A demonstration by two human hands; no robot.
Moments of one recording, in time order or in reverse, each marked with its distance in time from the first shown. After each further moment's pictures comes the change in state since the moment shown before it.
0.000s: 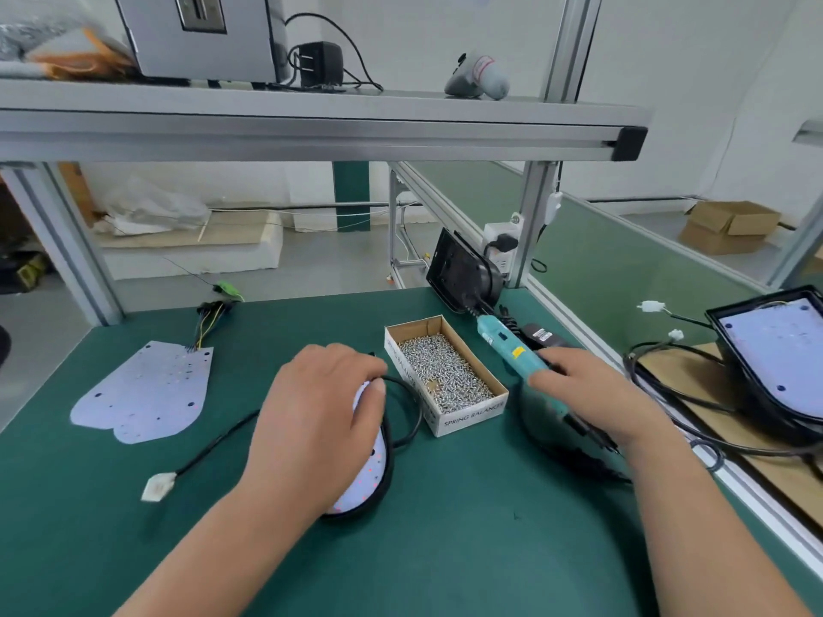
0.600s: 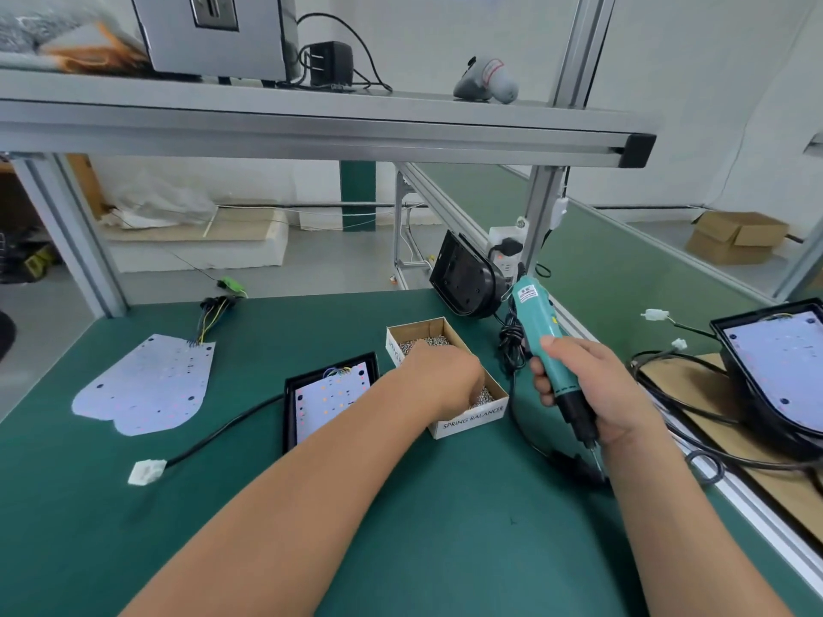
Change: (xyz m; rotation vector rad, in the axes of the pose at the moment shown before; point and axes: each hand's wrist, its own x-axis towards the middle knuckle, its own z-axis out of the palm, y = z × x) left_hand 0.093 0.044 0.108 0.345 -0.857 0.195; right_hand 0.007 -0.004 0.007 0.866 0.068 -0.017
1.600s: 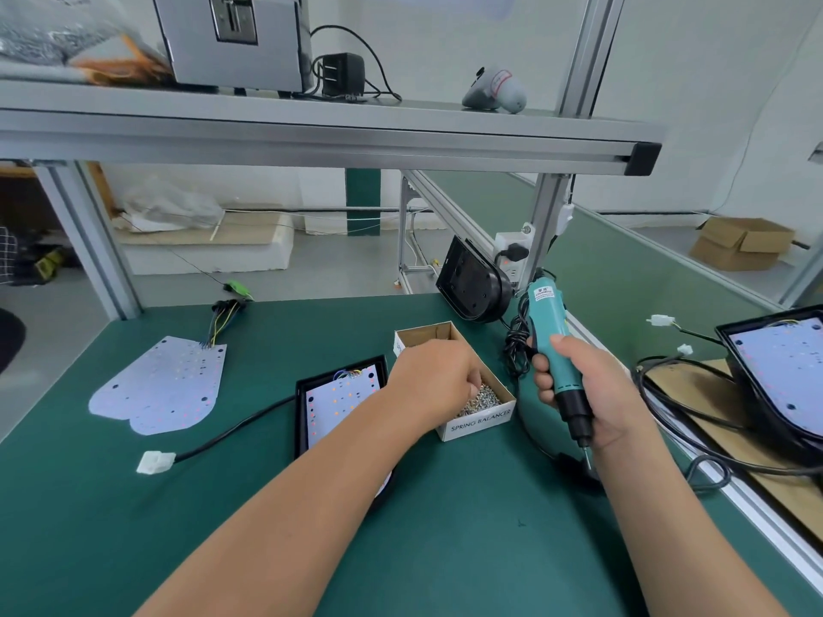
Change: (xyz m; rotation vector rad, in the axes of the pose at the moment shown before) left_hand -0.019 -0.009 0.002 -0.401 0.227 -0.129; right_hand 0.002 0.000 0.014 0.203 0.001 0.043
